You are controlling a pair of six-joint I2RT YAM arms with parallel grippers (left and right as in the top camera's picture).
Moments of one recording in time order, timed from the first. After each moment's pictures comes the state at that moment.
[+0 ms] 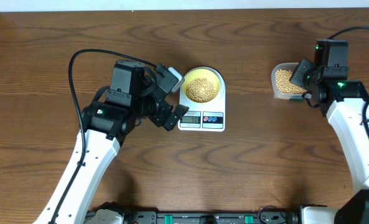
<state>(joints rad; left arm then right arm) -0.30 1.28 1.12 -0.73 0.41 0.33 0.00 1.49 1.17 -0.56 0.12 0.46</state>
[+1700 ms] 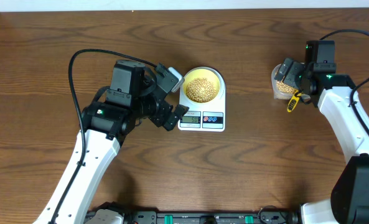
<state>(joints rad) -0.30 1.28 1.12 -0.73 0.41 0.33 0.00 1.64 1.17 -0.51 0.09 0.45</state>
